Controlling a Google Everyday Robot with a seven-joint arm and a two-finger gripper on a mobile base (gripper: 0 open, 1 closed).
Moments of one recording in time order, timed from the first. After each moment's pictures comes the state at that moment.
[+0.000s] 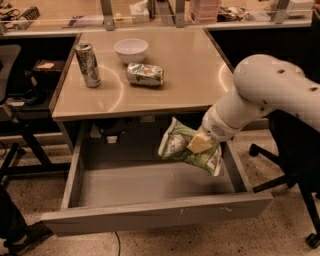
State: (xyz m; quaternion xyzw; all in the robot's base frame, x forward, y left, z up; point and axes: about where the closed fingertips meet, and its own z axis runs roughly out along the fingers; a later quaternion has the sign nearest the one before) arm 0.524 -0.104 0.759 -0.49 0.84 0.13 0.18
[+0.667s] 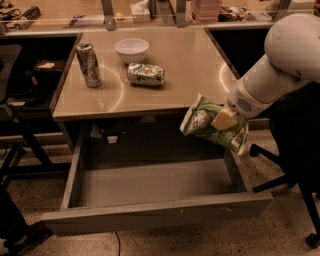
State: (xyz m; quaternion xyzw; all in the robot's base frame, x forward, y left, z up) arm 0.544 -0.169 0.826 -0.44 0.87 0.07 0.20
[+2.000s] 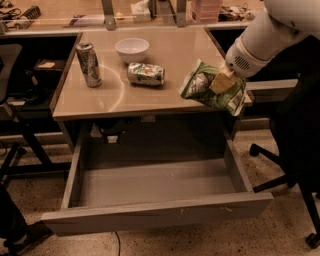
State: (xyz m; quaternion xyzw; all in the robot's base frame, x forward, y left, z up) arm 0.614 -0.170 0.892 -0.44 0.87 0.04 0.24
